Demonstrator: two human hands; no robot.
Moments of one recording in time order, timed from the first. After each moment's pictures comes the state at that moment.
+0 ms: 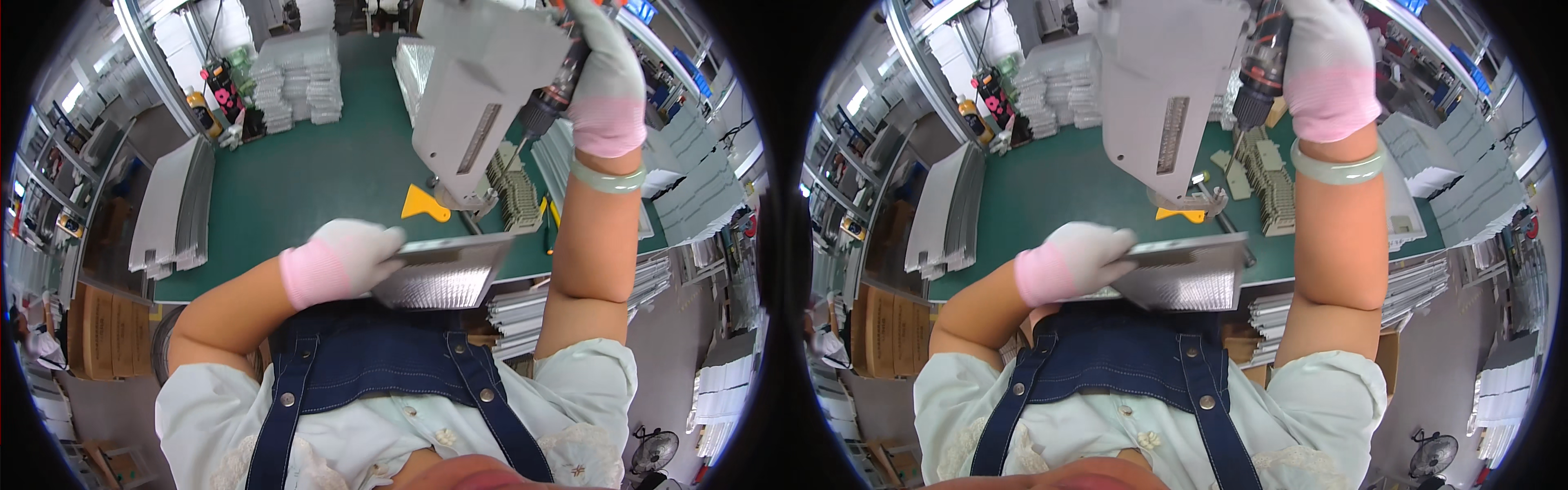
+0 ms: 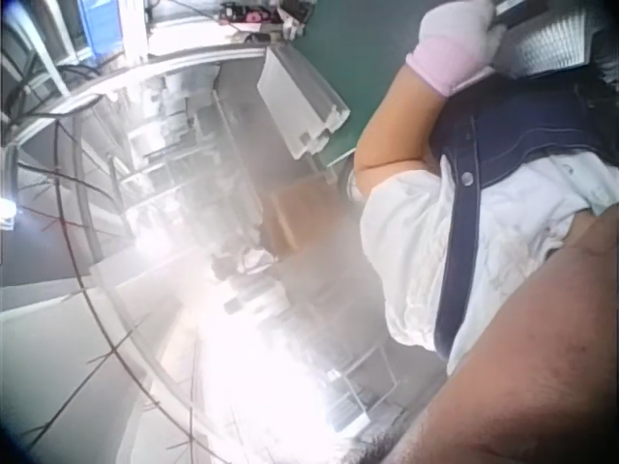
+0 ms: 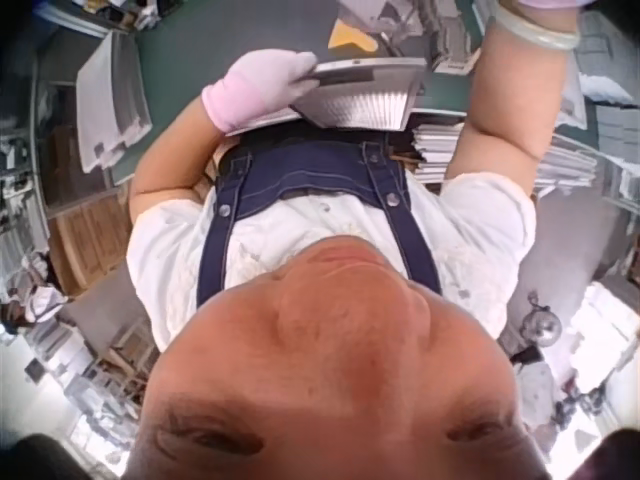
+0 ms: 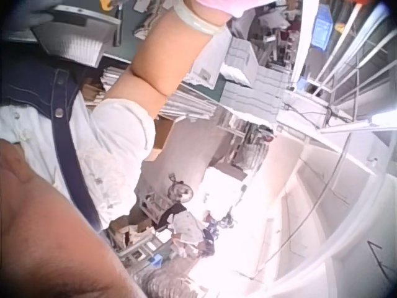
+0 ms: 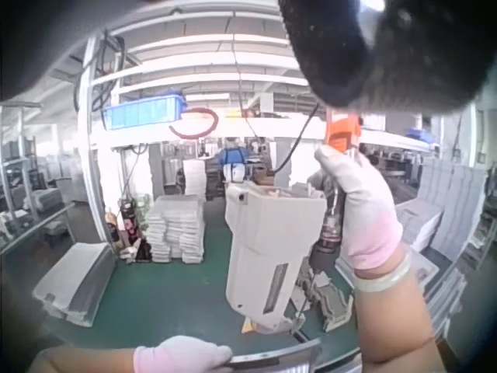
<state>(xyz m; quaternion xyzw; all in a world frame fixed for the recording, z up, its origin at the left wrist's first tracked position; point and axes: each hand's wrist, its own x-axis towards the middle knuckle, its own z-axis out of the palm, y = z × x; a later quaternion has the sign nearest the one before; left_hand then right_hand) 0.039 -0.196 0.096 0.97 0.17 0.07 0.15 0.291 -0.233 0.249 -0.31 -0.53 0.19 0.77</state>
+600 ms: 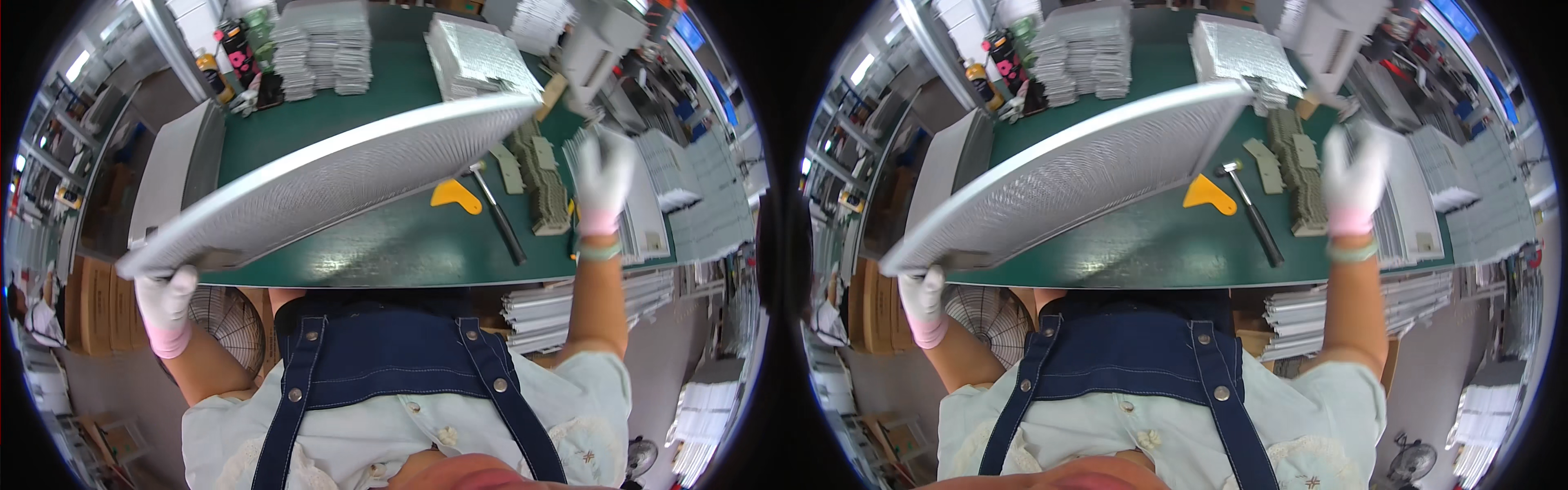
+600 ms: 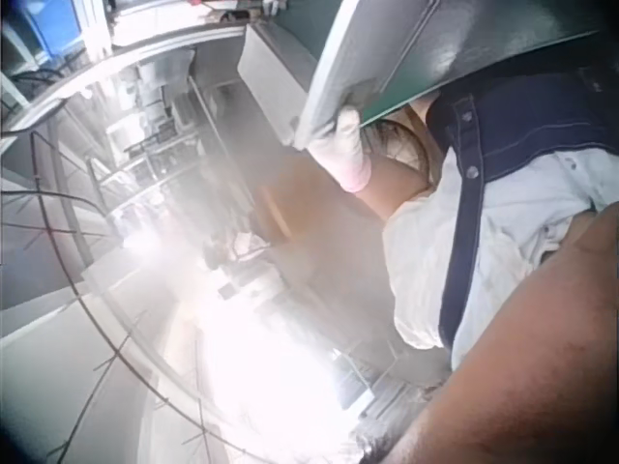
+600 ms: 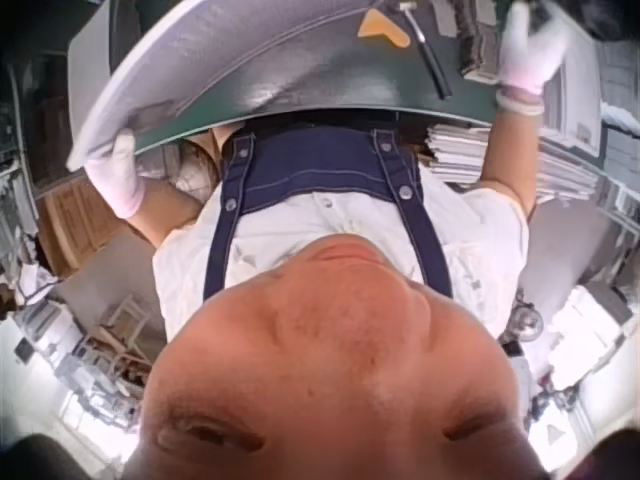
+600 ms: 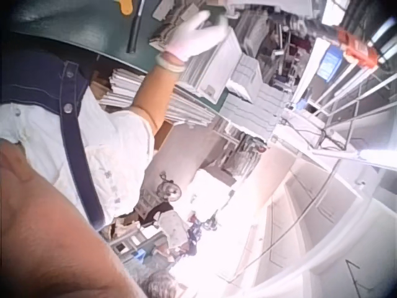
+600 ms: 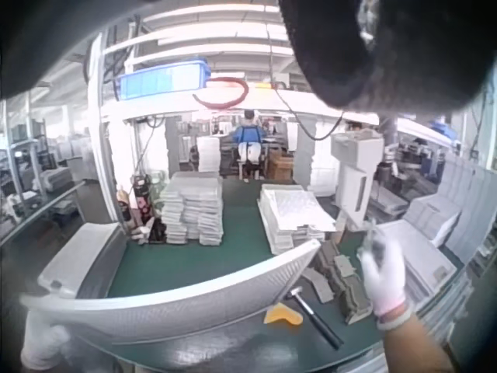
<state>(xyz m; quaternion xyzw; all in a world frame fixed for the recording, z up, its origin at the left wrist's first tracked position) -0.180 -0.187 0.096 0.68 0.37 0.53 0.36 0.377 -0.229 0.085 -0.64 -0.56 -0.33 0.42</state>
